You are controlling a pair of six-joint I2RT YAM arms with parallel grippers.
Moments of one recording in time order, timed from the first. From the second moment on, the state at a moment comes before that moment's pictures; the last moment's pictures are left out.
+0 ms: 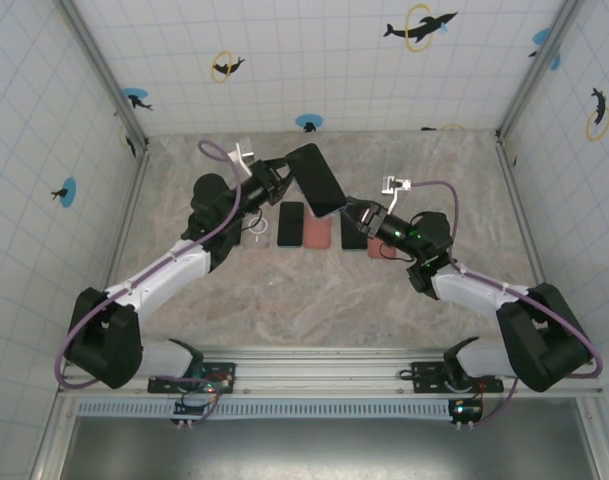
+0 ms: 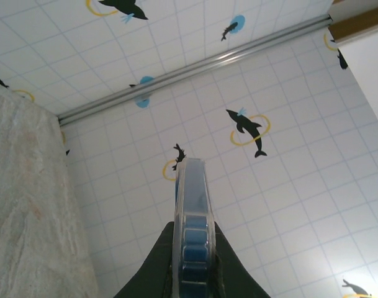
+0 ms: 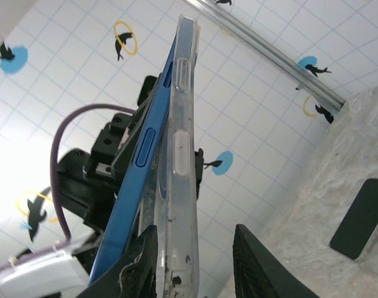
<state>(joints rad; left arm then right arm) -0.51 1.35 0.87 0.66 0.48 -1.32 0.54 1.32 0.54 1.07 -0.57 1.14</state>
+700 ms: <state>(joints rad) -0.52 1.42 0.87 0.65 0.44 -1.39 0.55 1.36 0.50 1.17 -0.48 1.37</state>
